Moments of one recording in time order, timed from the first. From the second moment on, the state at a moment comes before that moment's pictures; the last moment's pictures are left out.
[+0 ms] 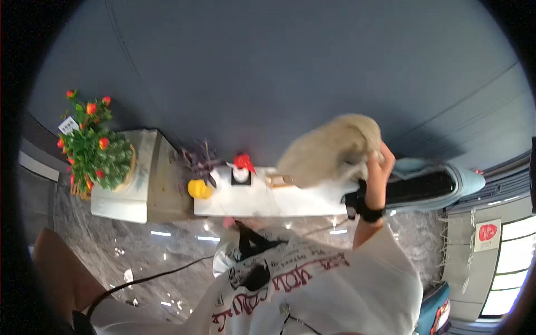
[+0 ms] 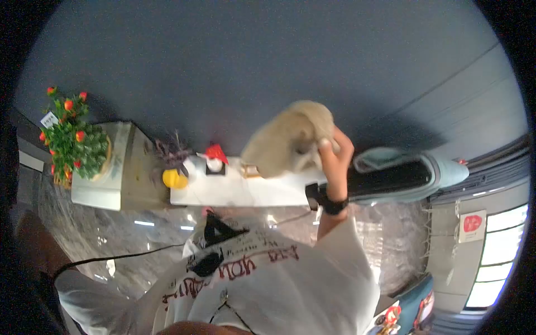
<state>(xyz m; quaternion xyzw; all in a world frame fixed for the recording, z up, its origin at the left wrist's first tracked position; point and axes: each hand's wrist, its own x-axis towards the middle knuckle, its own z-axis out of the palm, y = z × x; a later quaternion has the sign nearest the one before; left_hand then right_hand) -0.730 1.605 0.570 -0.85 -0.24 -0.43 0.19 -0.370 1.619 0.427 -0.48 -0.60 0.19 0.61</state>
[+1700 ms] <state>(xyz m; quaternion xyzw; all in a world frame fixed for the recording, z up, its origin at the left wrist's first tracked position) -0.637 1.835 0.353 -0.75 -0.21 -0.54 0.33 -0.497 1.795 0.347 -0.43 -0.67 -0.40 0.46</state>
